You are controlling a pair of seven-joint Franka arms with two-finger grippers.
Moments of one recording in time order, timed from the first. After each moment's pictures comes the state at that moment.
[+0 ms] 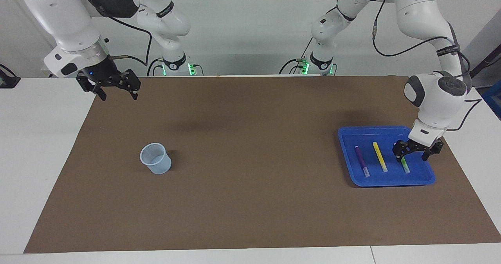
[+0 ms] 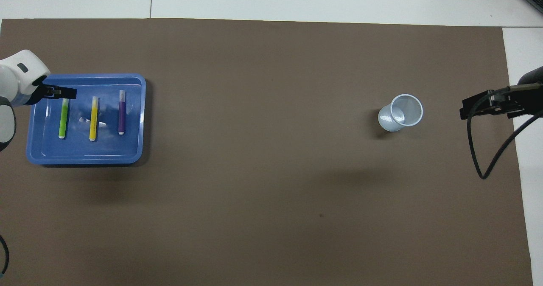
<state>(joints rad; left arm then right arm) 0.61 0.38 -0.50 -1.82 0.37 2.38 0.06 -0.24 0.07 0.24 -1.52 -0.02 1.54 0.00</state>
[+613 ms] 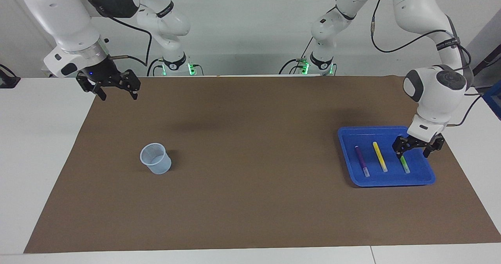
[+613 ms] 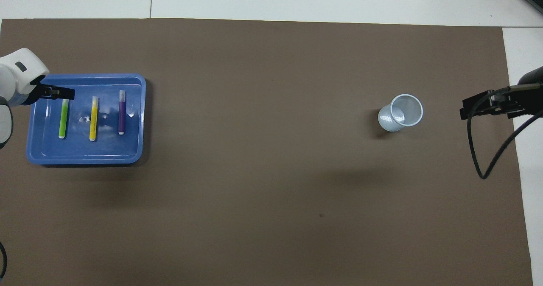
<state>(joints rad) 0.60 0.33 -0.51 -1.83 0.37 2.34 0.06 -0.24 0.07 0.24 -1.52 -0.02 1.54 0.00</state>
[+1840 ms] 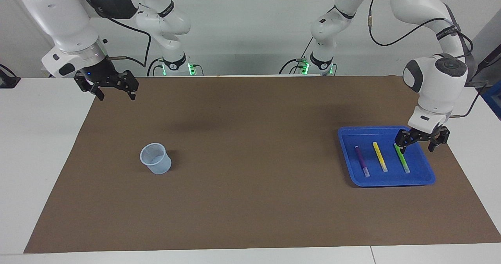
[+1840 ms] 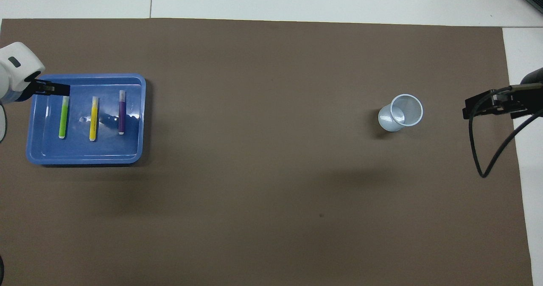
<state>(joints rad) 0.58 0.28 -0.51 -1.83 0.37 2.32 0.06 -0.08 0.07 0.07 -1.52 -0.02 1.54 0.00</state>
